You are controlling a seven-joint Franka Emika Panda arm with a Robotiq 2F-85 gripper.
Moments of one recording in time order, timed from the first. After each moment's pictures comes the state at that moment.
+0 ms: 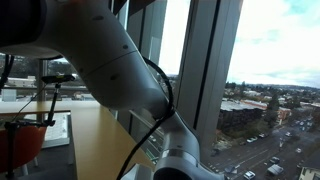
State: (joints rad) arm -0.37 0.68 -0.05 -1.80 0.51 1.67 -0.29
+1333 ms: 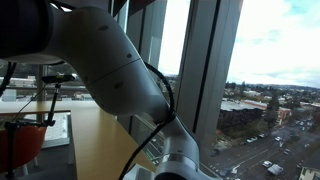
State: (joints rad) arm -0.37 0.72 -0.05 -1.78 0.51 1.67 -0.32
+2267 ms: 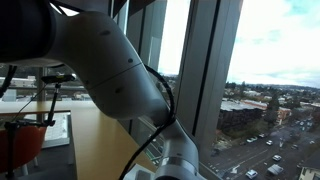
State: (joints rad) arm -0.38 0.73 -0.04 -1.77 0.52 1.67 -0.33
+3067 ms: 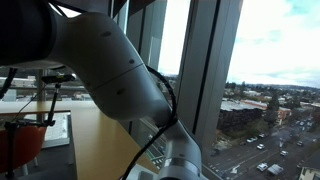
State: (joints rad) arm -0.38 0.75 -0.04 -1.75 0.52 1.67 -0.33
